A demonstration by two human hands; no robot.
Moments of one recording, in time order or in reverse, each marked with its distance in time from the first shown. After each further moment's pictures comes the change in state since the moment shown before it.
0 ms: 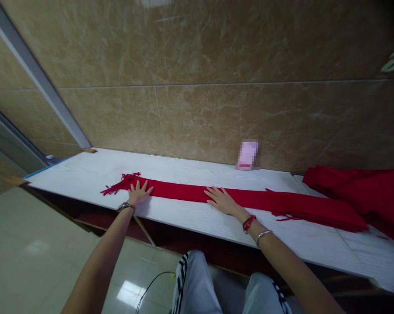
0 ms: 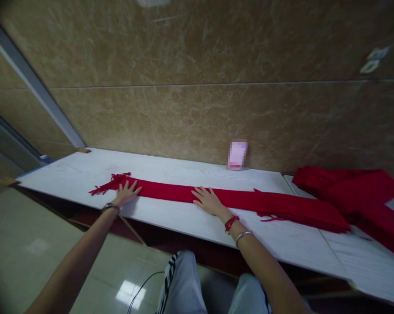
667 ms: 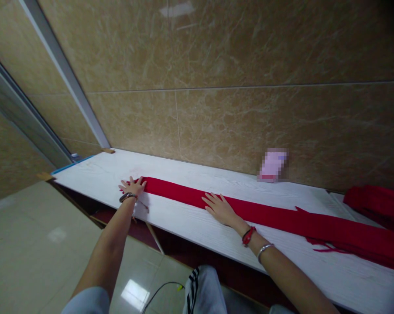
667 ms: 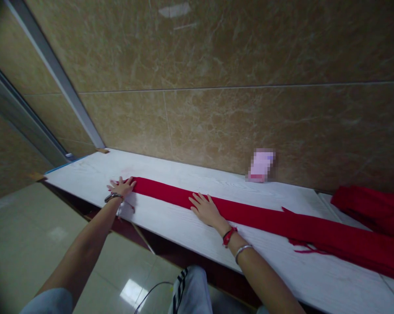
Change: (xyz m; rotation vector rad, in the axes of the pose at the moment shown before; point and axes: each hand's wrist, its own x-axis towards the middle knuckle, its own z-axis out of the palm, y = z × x) left_hand 0.056 -0.067 -0.024 -0.005 0.129 -0.277; right_hand 0.063 -0.051 0.011 0.019 0.028 -0.043
